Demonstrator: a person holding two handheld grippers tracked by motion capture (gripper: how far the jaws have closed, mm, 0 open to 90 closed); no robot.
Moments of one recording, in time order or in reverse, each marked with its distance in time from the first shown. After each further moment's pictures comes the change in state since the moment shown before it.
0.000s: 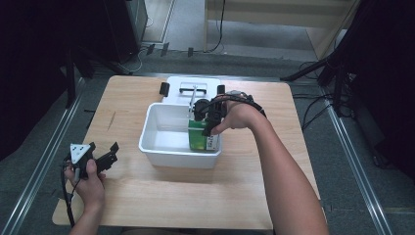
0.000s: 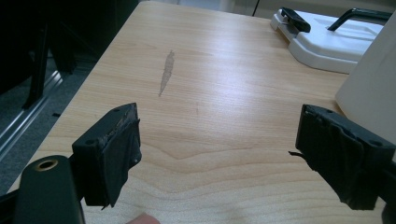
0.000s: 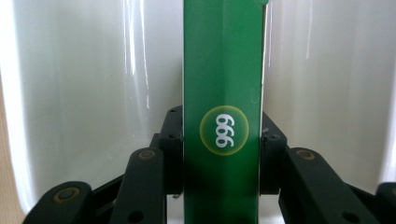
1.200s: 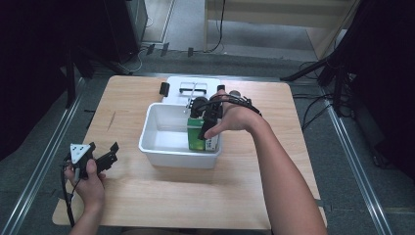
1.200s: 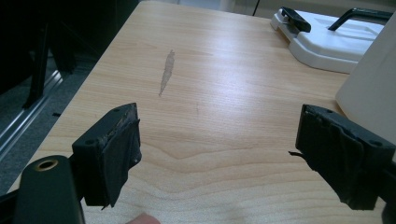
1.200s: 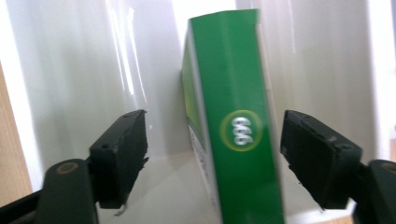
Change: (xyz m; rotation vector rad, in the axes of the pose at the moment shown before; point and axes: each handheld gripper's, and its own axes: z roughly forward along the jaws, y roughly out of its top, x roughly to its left) left arm 0.000 0.000 0.000 0.002 0.000 0.000; right arm 0.004 0.007 -0.005 -0.035 -0.035 0.145
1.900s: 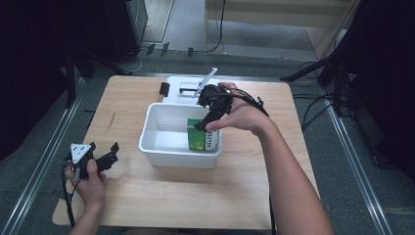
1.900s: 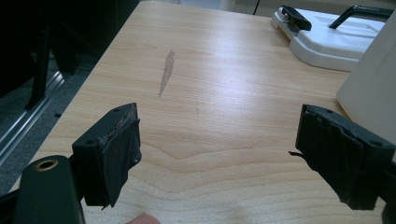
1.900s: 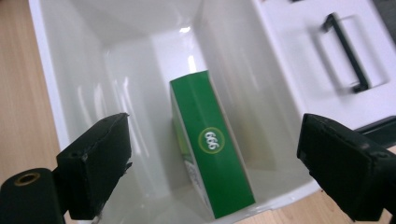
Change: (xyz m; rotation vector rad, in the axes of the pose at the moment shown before) left arm -0.001 0.000 0.000 0.000 0.004 0.008; right arm 0.002 -0.016 -0.043 -0.276 -0.073 0.162
